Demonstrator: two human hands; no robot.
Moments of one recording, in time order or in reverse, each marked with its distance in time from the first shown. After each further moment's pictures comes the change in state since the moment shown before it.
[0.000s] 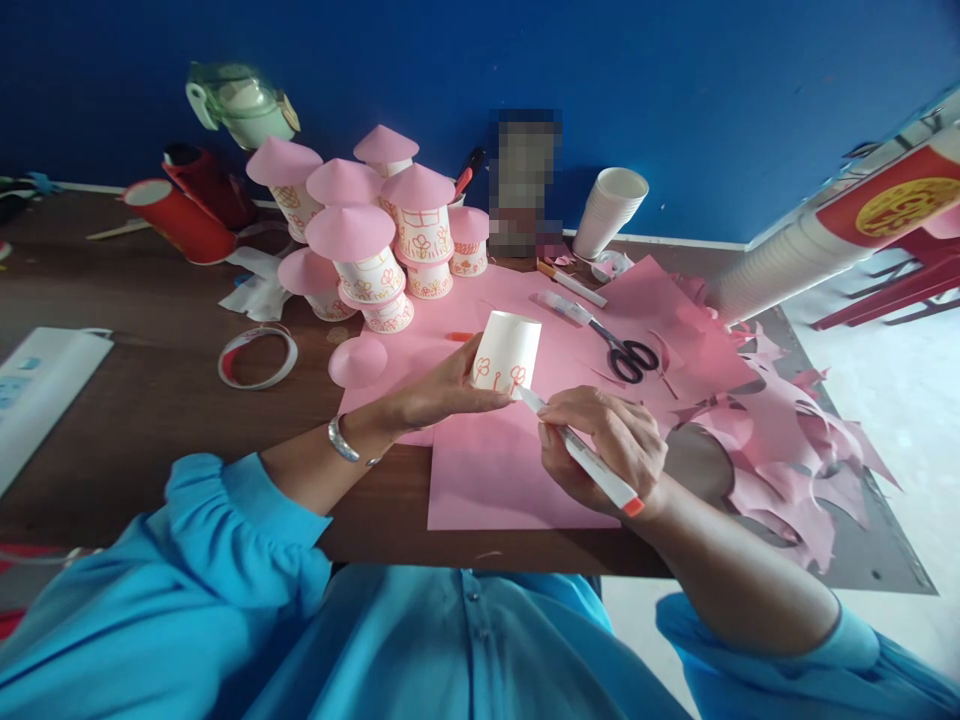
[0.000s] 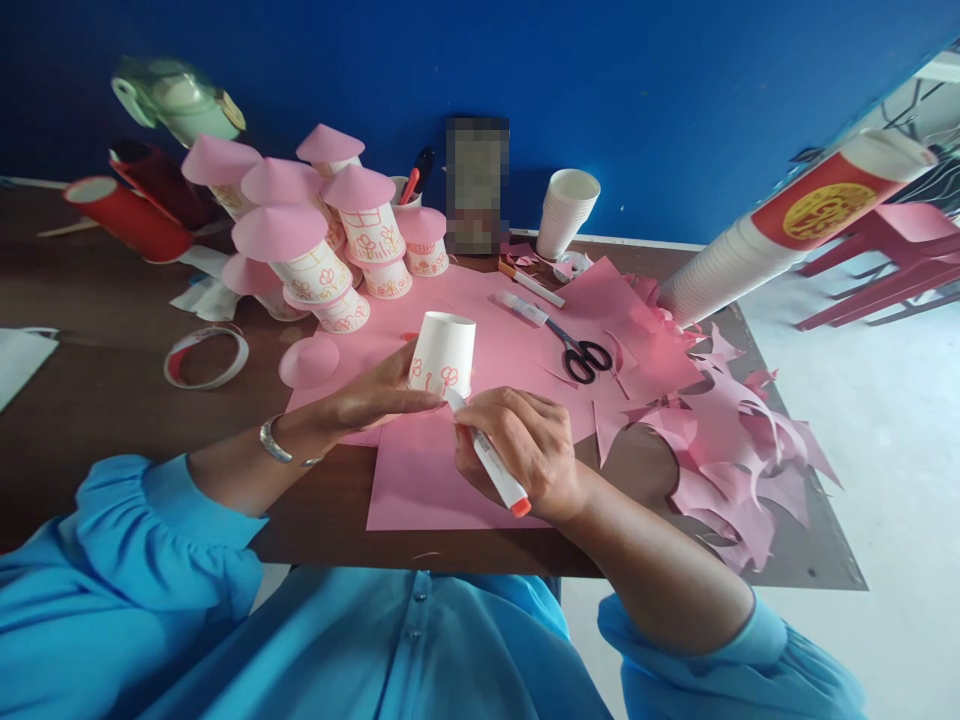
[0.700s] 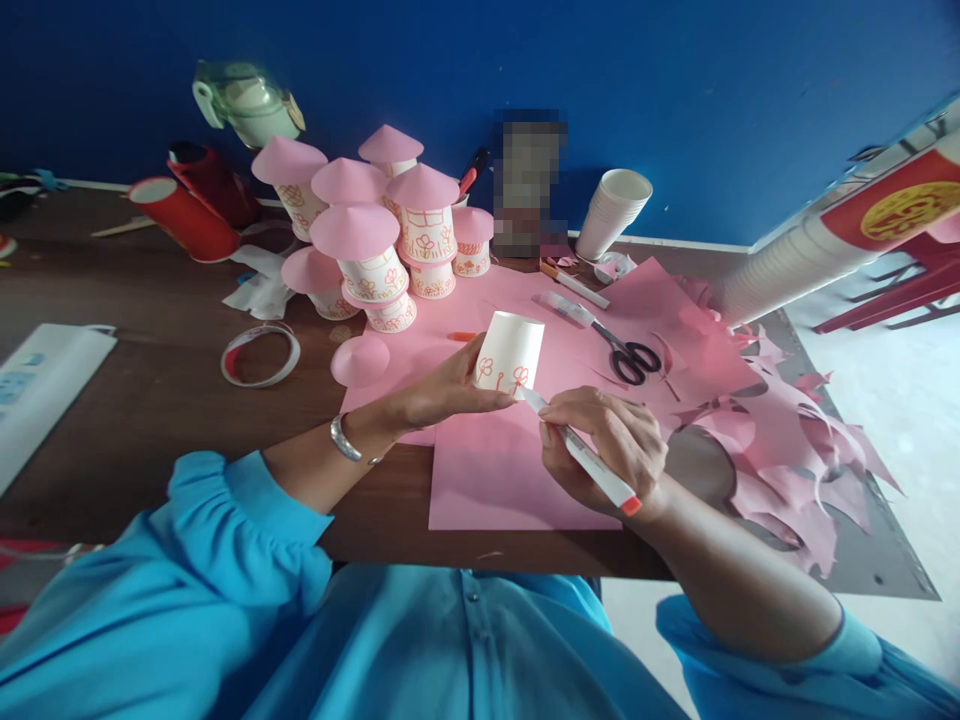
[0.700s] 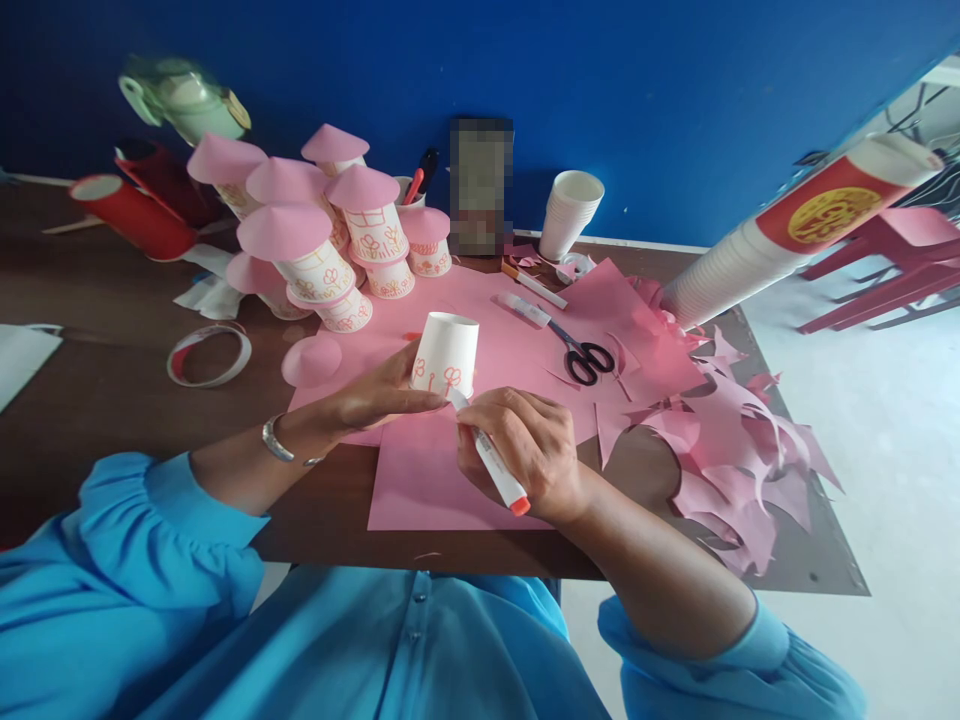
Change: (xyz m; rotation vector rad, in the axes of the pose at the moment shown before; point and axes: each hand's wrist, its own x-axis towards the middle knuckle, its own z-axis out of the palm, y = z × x) left_hand 0.001 -0.005 -0.002 -0.001 0.017 0.011; right_hand -0.001 0.001 0.001 0.011 -0.020 0.004
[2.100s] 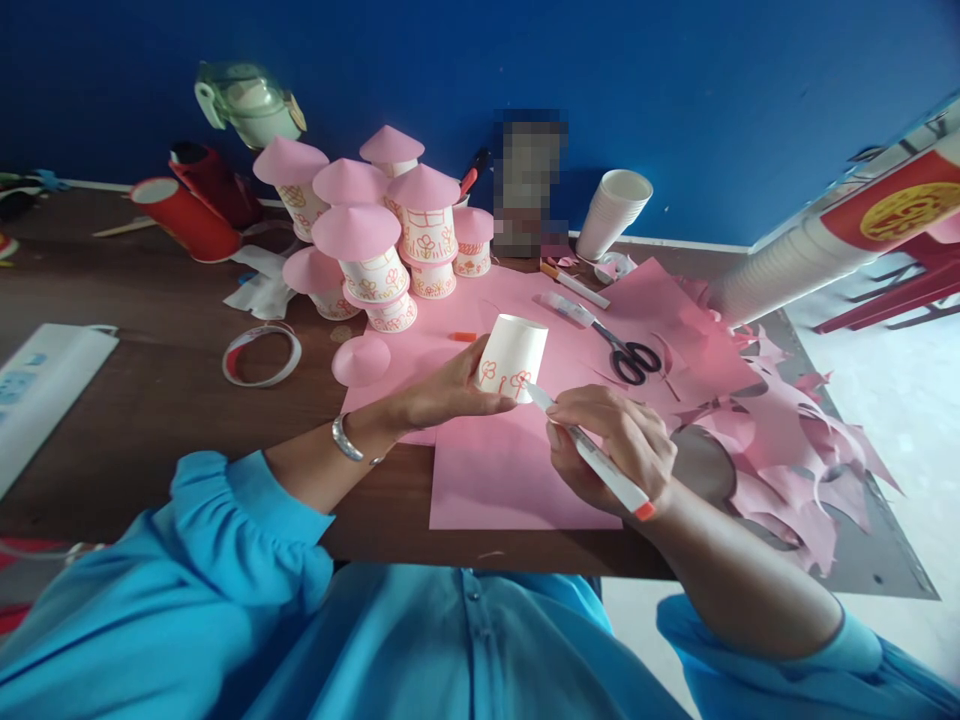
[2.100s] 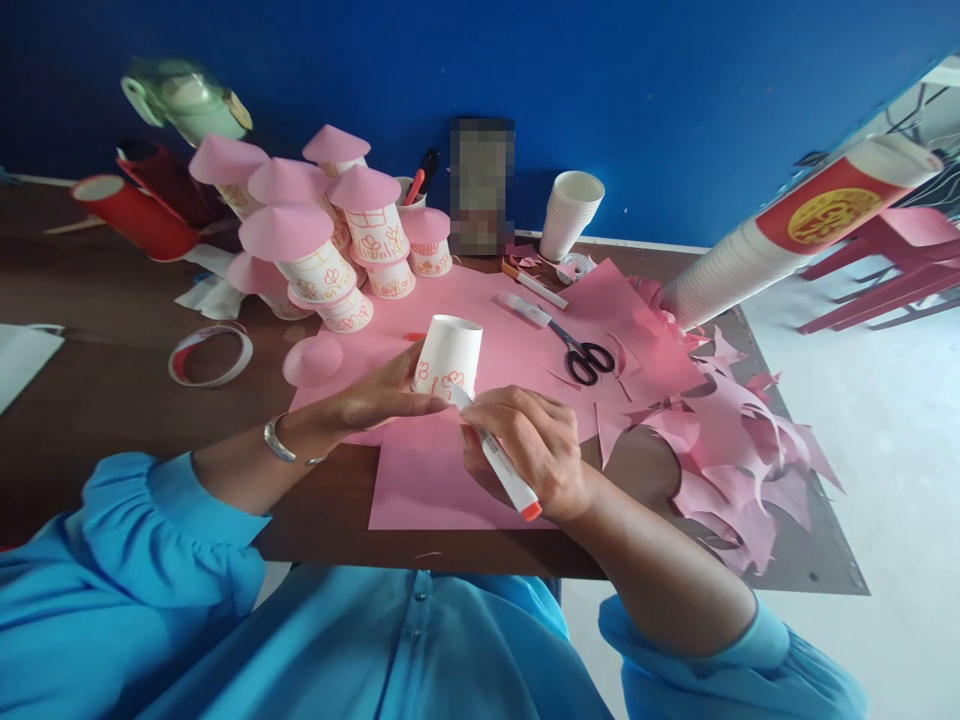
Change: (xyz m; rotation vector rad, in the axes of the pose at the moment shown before) left_hand -0.001 0.009 0.004 0.001 -0.008 -0.018; right_hand -0.002 0.001 -0.003 -0.011 0.040 -0.011
